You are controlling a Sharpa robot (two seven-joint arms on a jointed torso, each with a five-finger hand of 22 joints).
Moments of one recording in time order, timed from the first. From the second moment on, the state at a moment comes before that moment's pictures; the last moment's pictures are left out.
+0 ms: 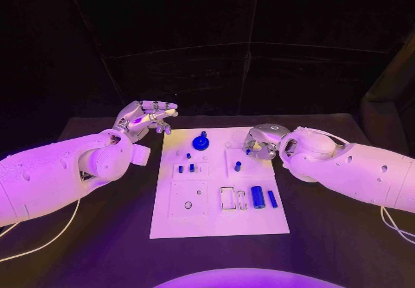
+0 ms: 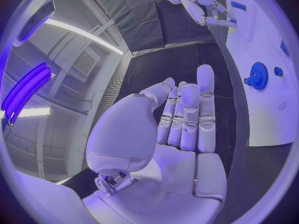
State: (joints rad) left arm 1.20 -0.86 -0.06 1.42 -0.04 -0.20 0.45; left_hand 1.30 -0.06 0.44 -0.09 0.06 1.04 0.17 0.15 0.07 1.09 0.10 0.30 0.09 1.25 0.01 1.09 0.56 0.17 1.22 0.11 0.64 0.69; right arm 1.14 -0.75 -0.01 1.39 -1.67 -0.19 -0.13; right_hand 1.46 -0.08 0.47 0.00 0.09 1.11 0.15 0.07 0.07 1.17 0.08 0.16 0.06 1.46 0.00 1.34 1.24 0.09 1.40 0.10 1.29 1.10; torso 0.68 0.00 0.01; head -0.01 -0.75
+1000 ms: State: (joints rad) left arm 1.20 -0.87 -0.06 1.41 -0.04 -0.20 0.45; left_hand 1.31 -0.06 0.44 -0.10 0.06 1.03 0.17 0.16 0.07 1.09 0.10 0.31 0.09 1.24 0.01 1.09 0.55 0.17 1.22 0.11 0.63 0.69; right arm 1.14 -0.85 -0.01 1.55 -1.62 -0.35 -0.13; right_hand 1.42 -0.11 0.51 -0.01 0.09 1.11 0.15 0.07 0.07 1.18 0.08 0.15 0.07 1.46 0.00 1.34 1.23 0.09 1.40 0.10 1.29 1.10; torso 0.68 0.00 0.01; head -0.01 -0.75
